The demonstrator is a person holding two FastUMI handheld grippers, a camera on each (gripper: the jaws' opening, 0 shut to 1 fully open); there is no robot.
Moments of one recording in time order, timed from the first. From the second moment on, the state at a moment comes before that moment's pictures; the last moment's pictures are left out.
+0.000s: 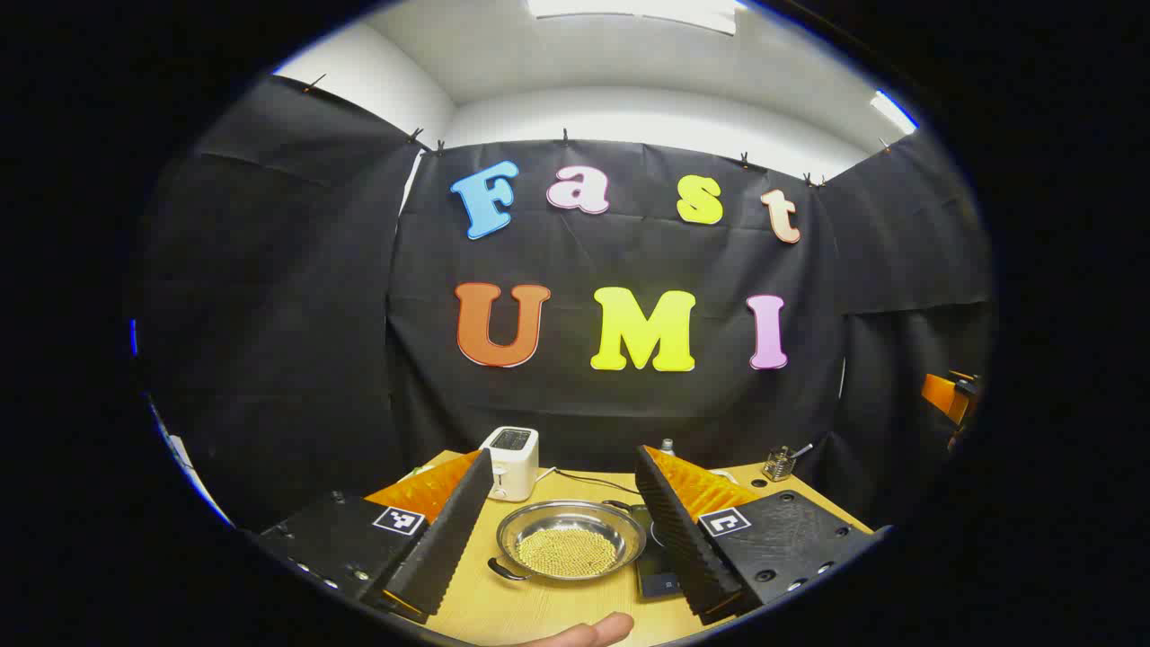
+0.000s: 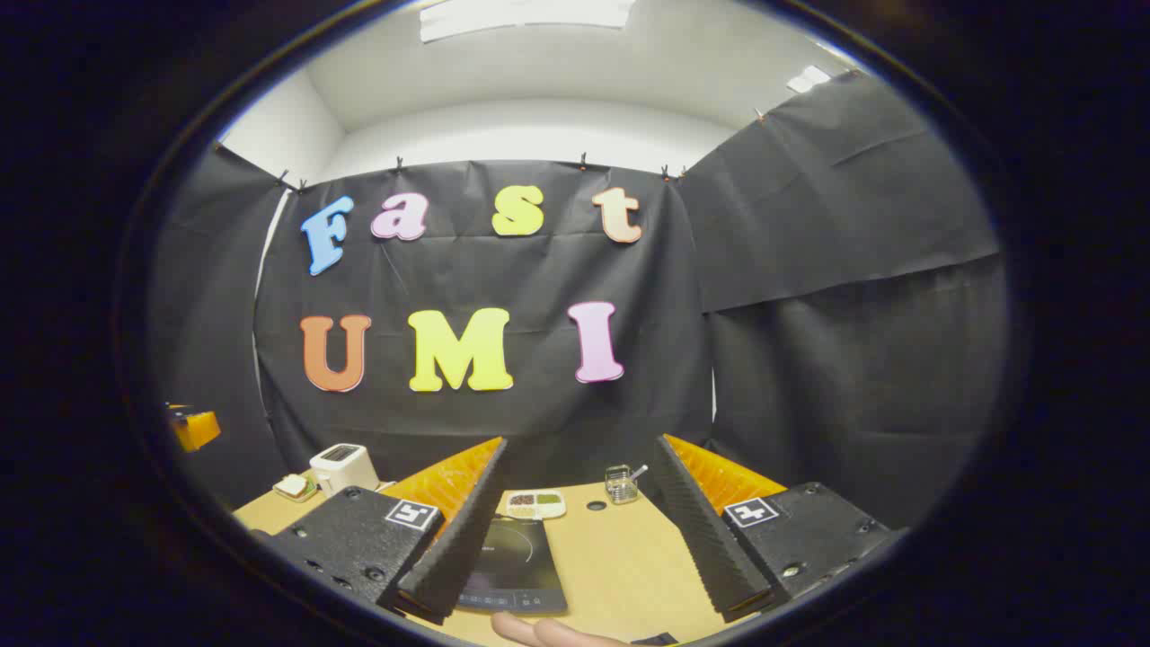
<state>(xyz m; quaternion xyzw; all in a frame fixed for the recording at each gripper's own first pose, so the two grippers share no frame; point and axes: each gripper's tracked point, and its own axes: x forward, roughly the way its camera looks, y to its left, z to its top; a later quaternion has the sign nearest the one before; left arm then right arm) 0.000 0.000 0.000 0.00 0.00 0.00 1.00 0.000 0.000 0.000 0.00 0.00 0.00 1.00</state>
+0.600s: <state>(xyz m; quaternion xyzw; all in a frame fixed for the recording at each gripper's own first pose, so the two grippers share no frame) 0.003 0.005 -0.004 0.01 0.00 0.00 1.00 -0.011 -0.006 0.002 0.00 -0.01 0.00 1.00</state>
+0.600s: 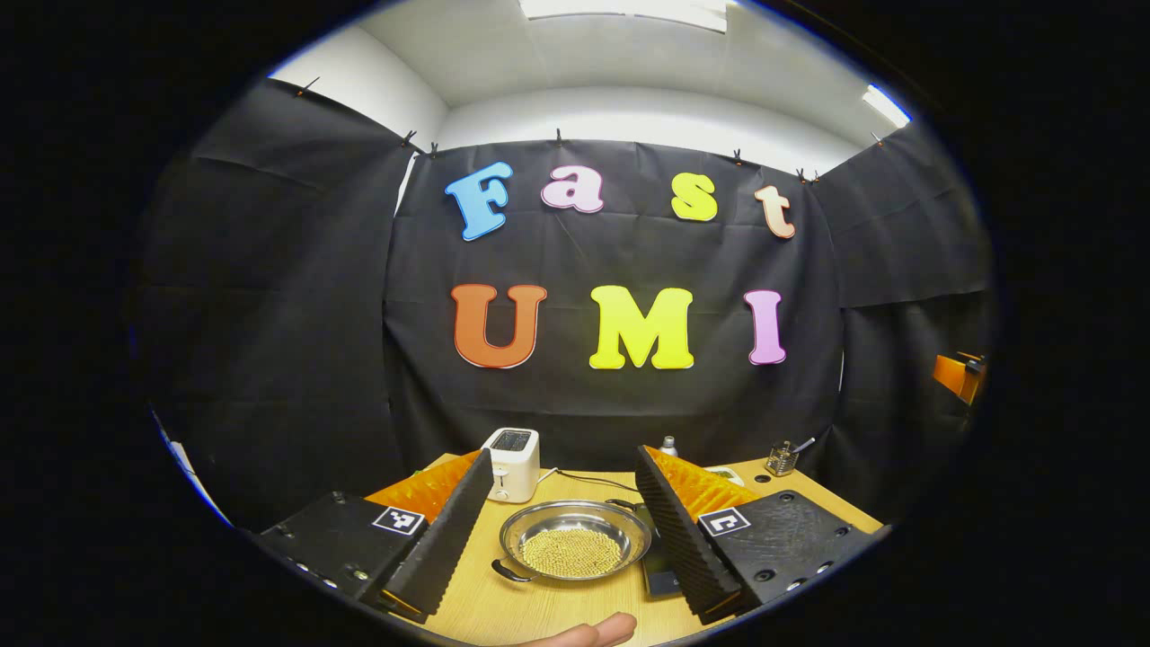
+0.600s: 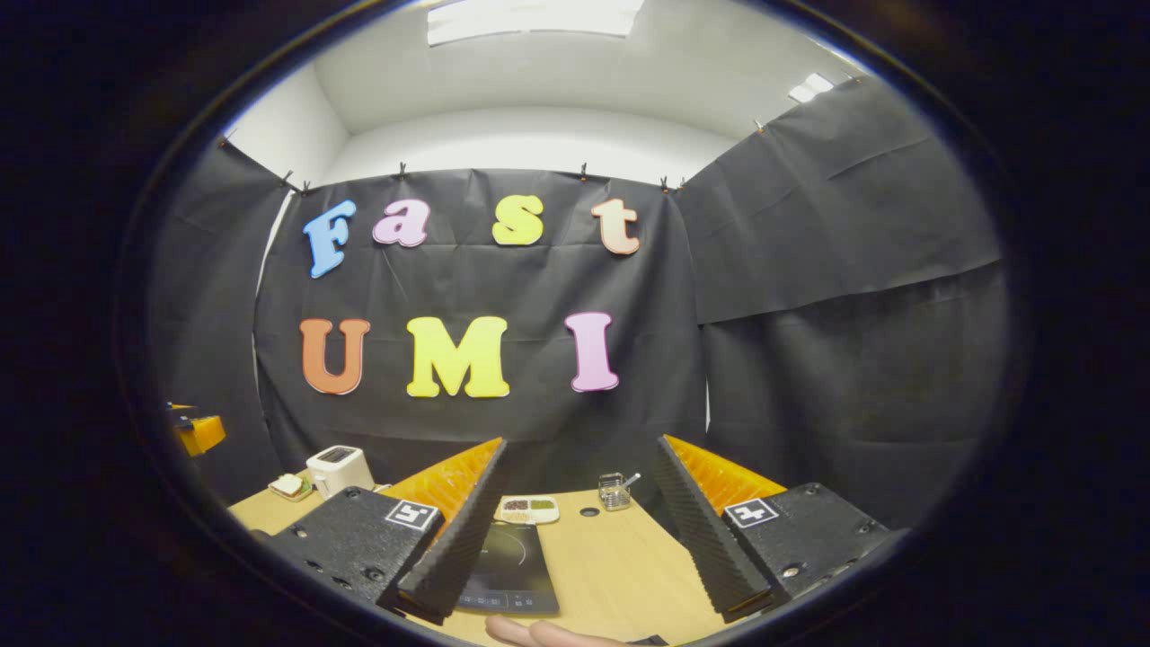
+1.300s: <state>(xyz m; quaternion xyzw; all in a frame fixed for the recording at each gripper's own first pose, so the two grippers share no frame) 0.013 0.003 -0.014 0.04 -0.02 -0.02 1.00 -0.003 -0.003 -0.009 0.00 0.00 0.01 1.00</state>
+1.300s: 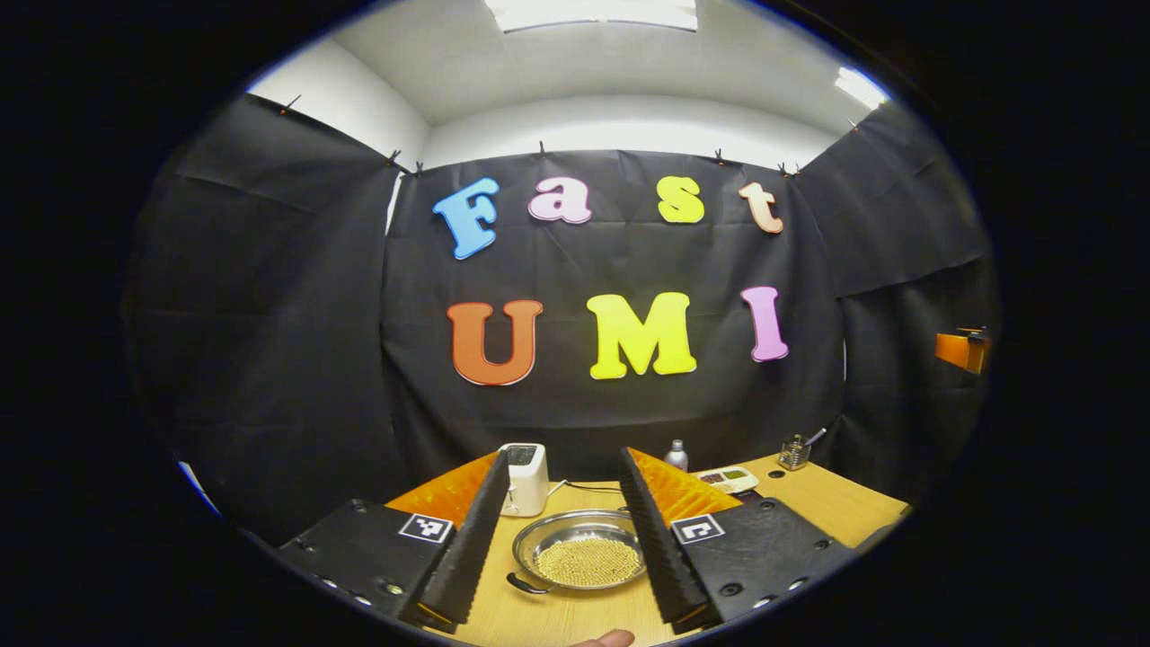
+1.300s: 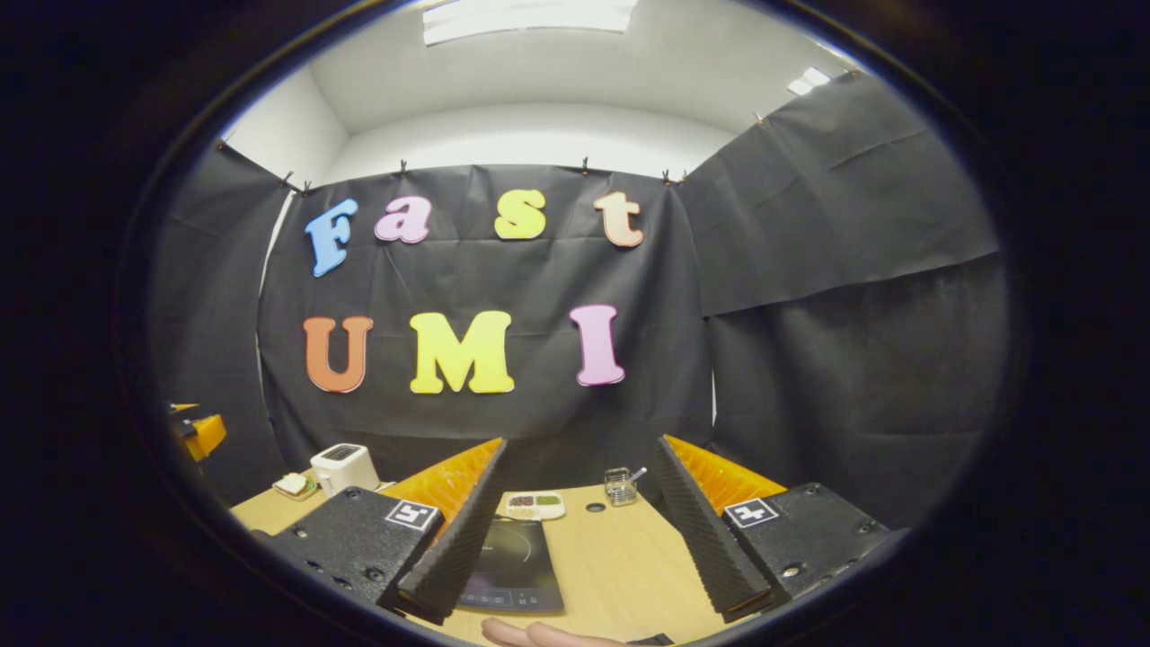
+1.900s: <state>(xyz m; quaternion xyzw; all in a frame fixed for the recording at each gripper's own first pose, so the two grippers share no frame) 0.036 0.014 -0.070 0.03 0.07 -0.03 1.00 -0.004 0.004 -0.012 0.00 0.00 0.02 1.00</state>
